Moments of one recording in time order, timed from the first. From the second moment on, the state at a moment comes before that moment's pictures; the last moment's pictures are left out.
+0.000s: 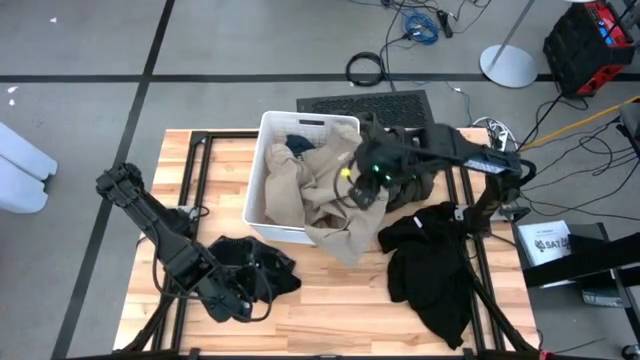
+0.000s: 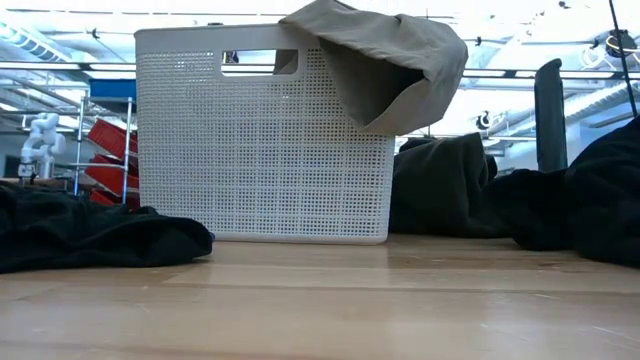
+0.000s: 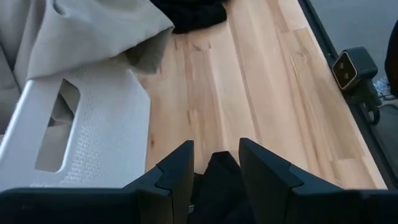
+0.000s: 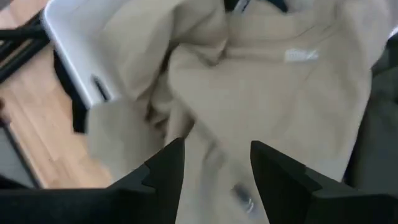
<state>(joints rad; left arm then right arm) -0.76 1.42 1.23 -0.74 -0.56 -0.36 0.01 1.74 2.22 -1.57 0.21 0.72</state>
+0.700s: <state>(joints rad) -0.78 1.47 1.23 -0.67 -0.52 -0.40 0.58 1.69 1.60 -1.45 0.58 0.69</state>
